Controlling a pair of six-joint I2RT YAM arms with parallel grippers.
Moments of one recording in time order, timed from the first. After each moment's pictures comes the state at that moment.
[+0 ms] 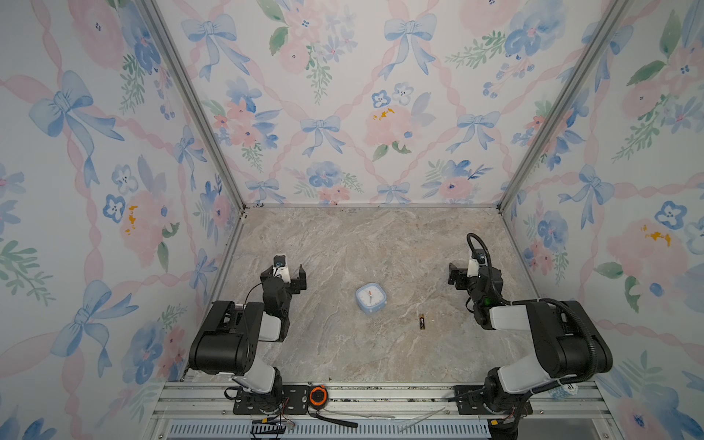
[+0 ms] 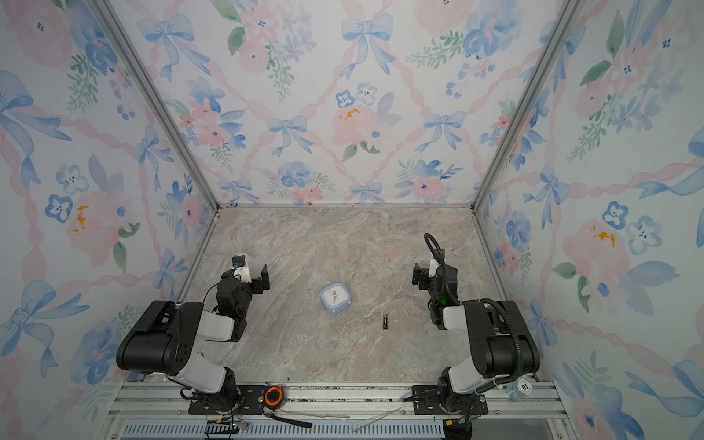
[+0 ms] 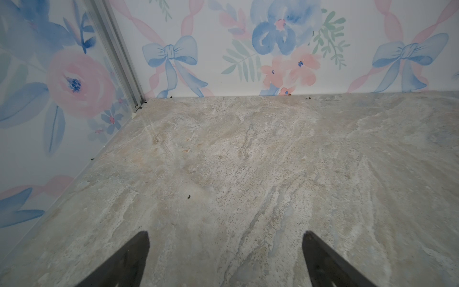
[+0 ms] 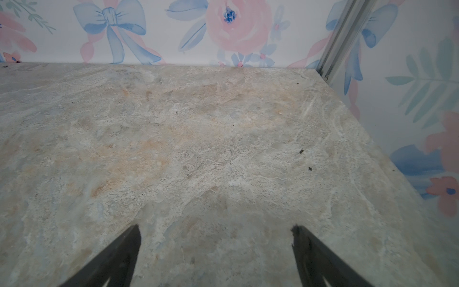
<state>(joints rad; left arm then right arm) -0.06 1.56 0.25 1.07 -0.14 0.03 0.05 1.55 0.39 0.79 0.09 -0.01</state>
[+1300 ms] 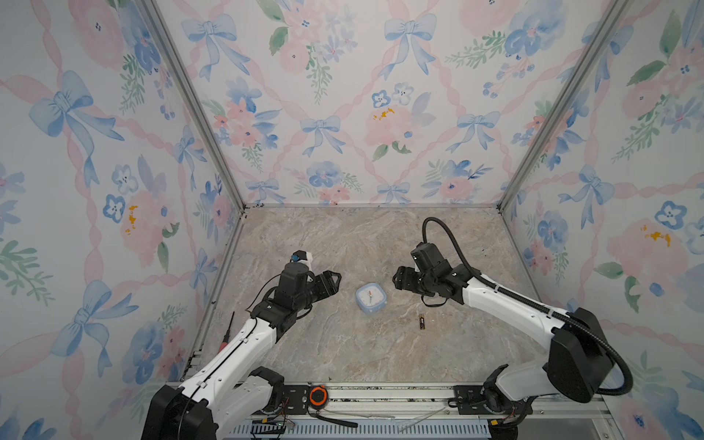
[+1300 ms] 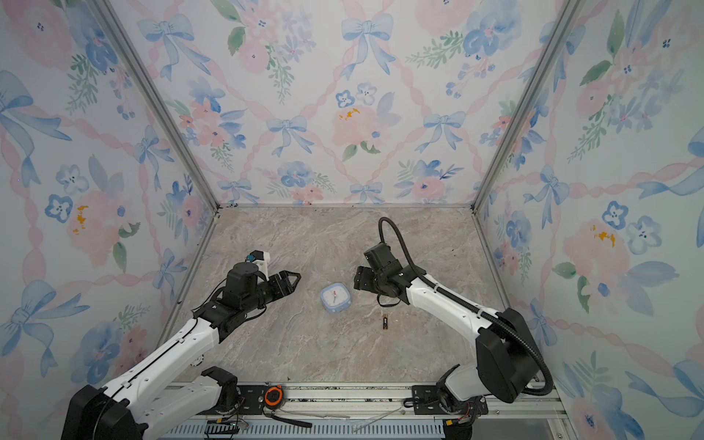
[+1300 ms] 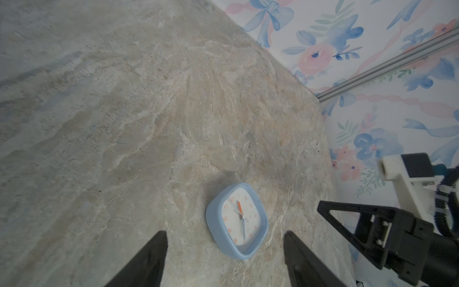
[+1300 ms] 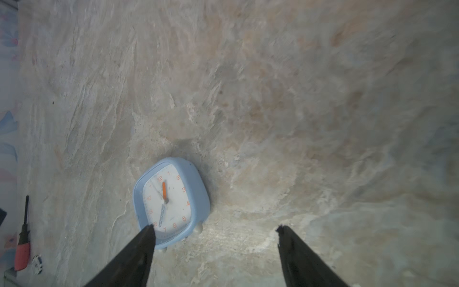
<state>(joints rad) -0.42 1.01 0.57 -0.14 0.17 -0.77 0.66 1.49 1.02 -0.49 -0.03 0.76</state>
